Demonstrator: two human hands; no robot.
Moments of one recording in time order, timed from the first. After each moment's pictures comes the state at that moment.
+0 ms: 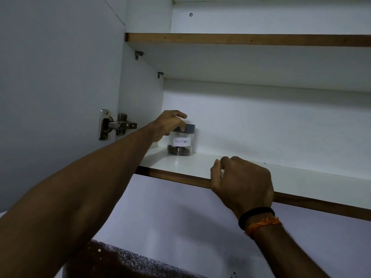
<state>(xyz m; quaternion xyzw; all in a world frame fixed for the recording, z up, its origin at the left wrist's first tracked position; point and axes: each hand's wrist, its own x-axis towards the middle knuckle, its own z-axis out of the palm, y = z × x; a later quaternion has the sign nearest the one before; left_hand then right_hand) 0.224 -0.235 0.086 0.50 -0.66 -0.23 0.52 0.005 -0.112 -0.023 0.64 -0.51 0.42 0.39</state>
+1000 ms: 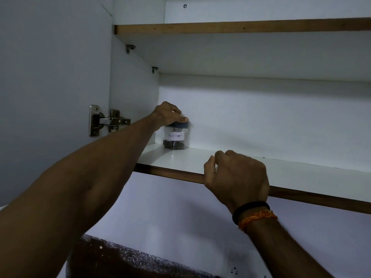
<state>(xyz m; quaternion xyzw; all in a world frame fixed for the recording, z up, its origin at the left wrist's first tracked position) 0.223 -0.254 0.102 0.57 -0.67 -0.11 0.47 0.005 -0.114 -0.023 0.65 -0.50 0.41 0.40</state>
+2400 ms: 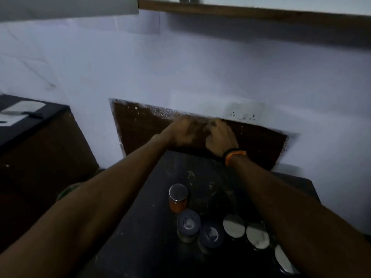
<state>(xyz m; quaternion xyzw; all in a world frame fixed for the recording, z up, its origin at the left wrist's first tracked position) 0.175 0.061 -0.269 0.52 -0.82 -0.12 0.20 -0.009 0.049 -0.294 0.82 -0.55 0.17 -0.01</state>
